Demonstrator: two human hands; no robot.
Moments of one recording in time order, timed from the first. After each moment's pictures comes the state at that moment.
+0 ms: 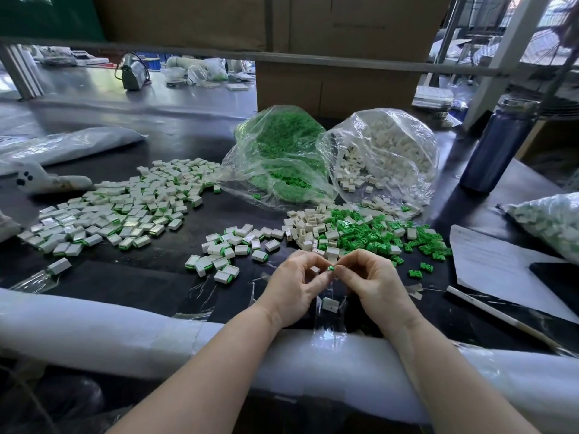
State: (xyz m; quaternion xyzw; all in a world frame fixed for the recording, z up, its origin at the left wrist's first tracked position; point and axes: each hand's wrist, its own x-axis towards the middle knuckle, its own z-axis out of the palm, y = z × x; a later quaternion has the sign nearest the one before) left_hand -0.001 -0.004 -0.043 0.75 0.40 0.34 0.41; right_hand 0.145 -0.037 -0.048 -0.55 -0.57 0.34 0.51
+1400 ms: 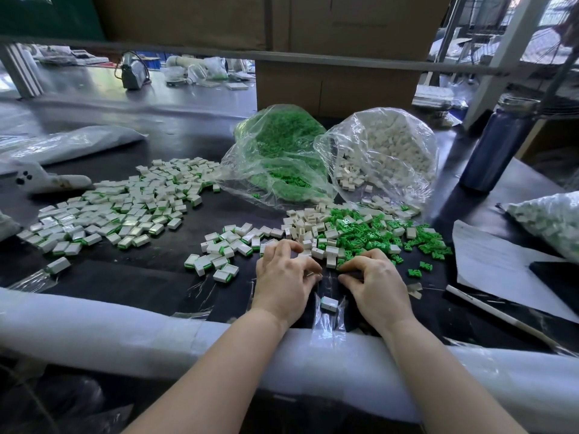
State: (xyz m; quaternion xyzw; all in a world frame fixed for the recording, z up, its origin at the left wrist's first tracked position) left_hand -0.002 -0.001 -0.054 0.79 0.53 0.27 0.13; right_hand 0.146 -0.037 -0.050 -0.74 -0.60 0.08 0.30
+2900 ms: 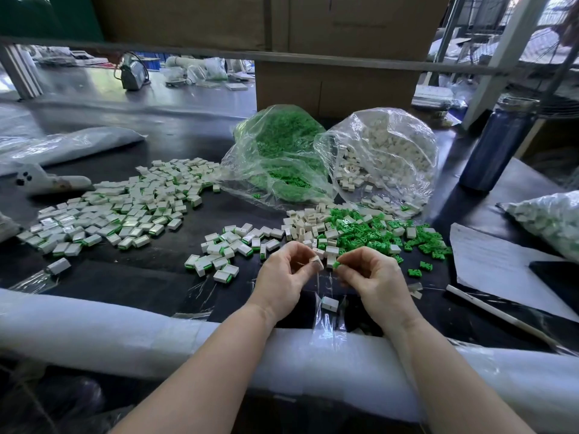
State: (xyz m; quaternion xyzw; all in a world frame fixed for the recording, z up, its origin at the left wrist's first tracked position) left_hand -0.009 0.004 -0.050 0.68 0.42 0.40 0.45; right_hand 0.144 -0.039 -0.047 -0.58 -0.54 0.31 0.52
